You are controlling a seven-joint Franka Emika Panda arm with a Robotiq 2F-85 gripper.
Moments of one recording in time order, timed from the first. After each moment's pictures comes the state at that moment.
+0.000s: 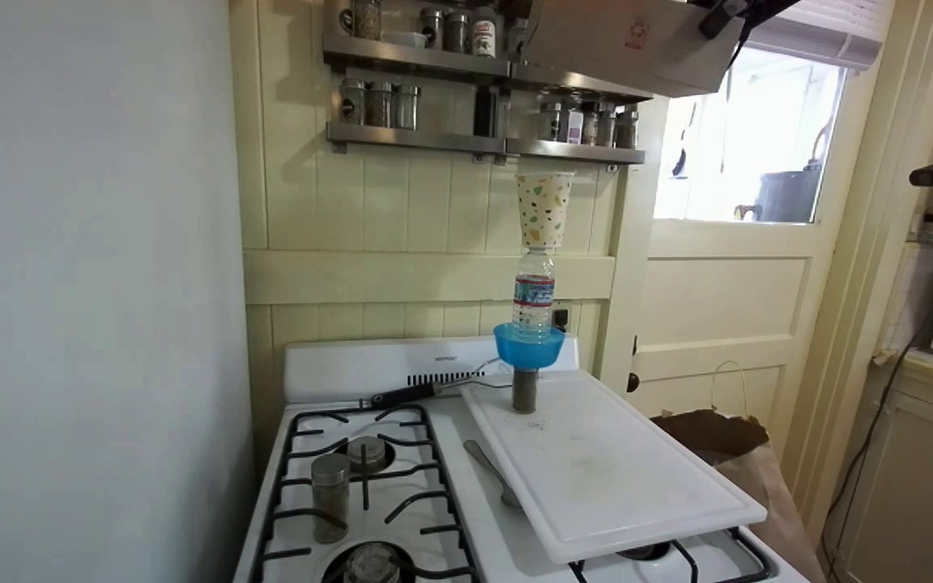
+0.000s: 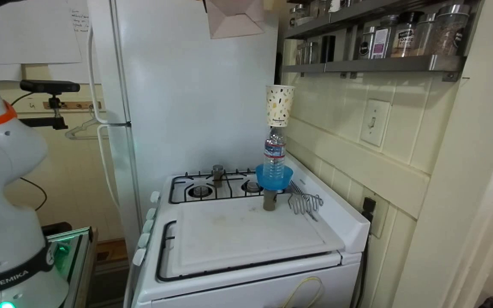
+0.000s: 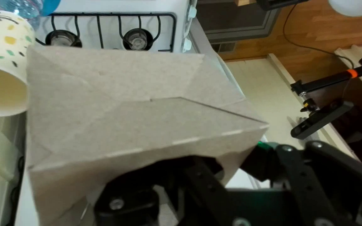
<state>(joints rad) -0.31 -0.06 -0.13 -1.29 0.59 0.89 -1.54</state>
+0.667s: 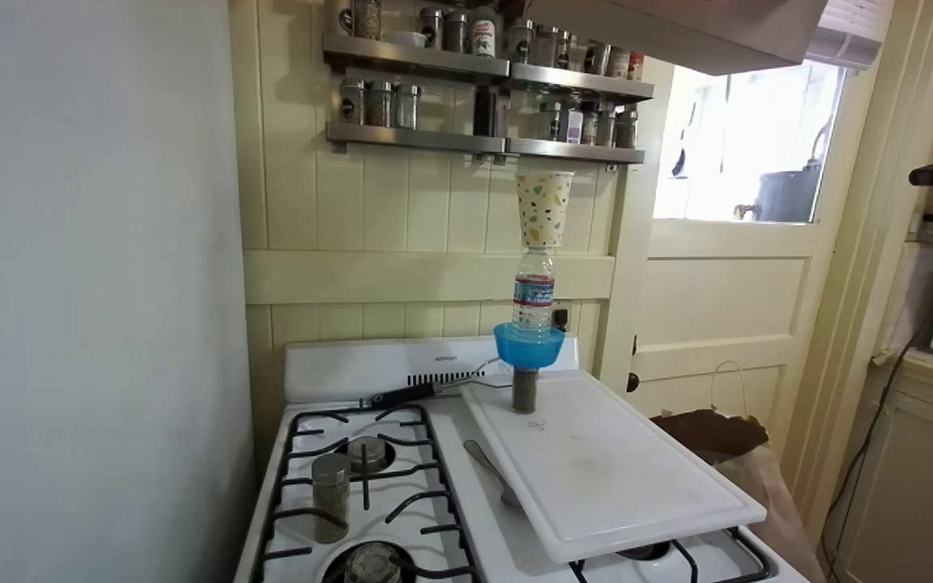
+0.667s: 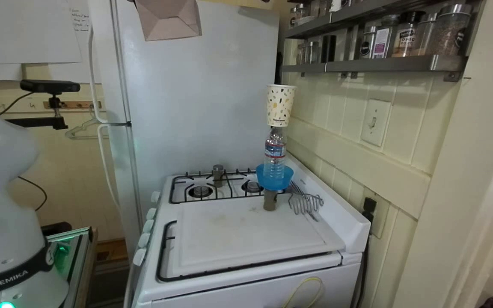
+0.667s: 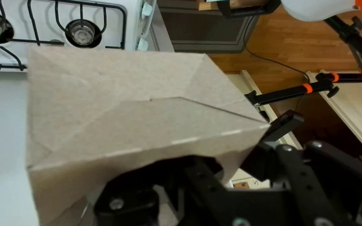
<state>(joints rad) -0.17 -0.43 -0.13 -1.68 0.51 0.92 -1.55</state>
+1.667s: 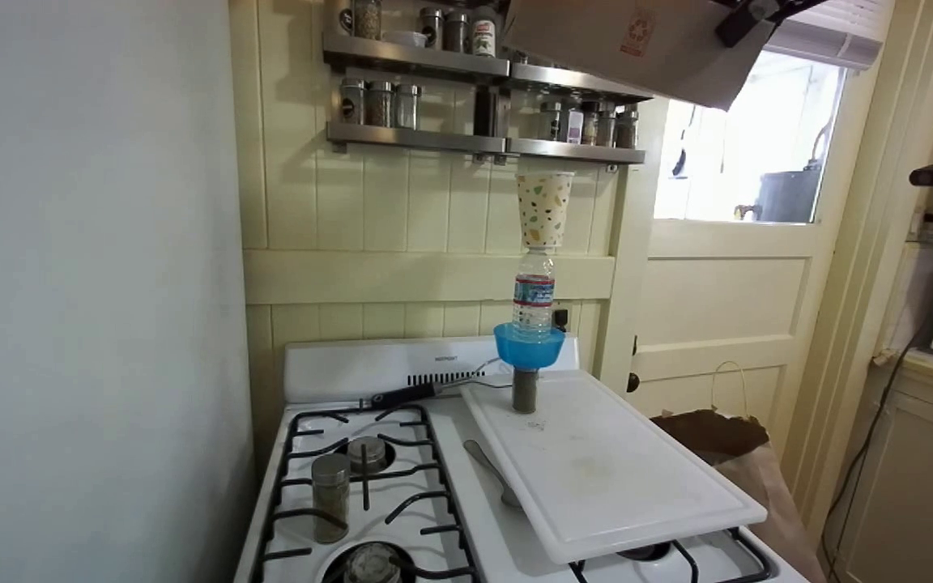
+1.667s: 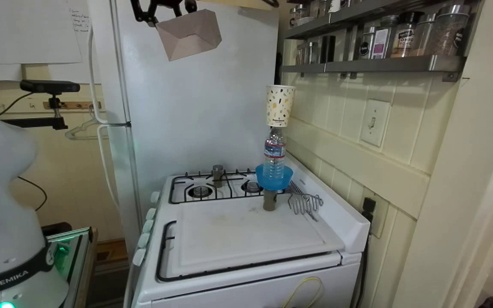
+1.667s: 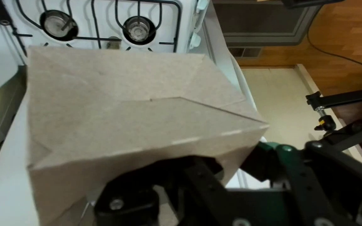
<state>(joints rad) -0.12 -0.56 -0.13 -1.91 0.51 1.23 -1.53</state>
